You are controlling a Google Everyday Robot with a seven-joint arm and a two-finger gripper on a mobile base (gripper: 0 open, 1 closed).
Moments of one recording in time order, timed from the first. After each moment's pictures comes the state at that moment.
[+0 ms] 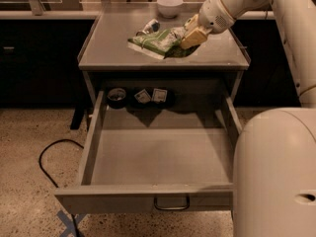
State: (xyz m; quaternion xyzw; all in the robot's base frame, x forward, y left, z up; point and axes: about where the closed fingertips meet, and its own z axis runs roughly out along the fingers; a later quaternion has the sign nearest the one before) arm 0.711 -0.083 0.926 -0.64 0.67 0.18 0.33
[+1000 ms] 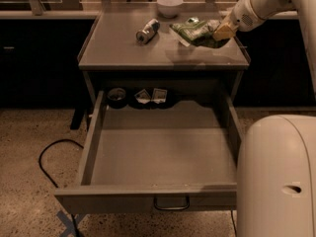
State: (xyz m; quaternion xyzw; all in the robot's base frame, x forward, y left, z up) arm 0.775 -0.196 0.918 -0.51 0.78 0.08 0.37
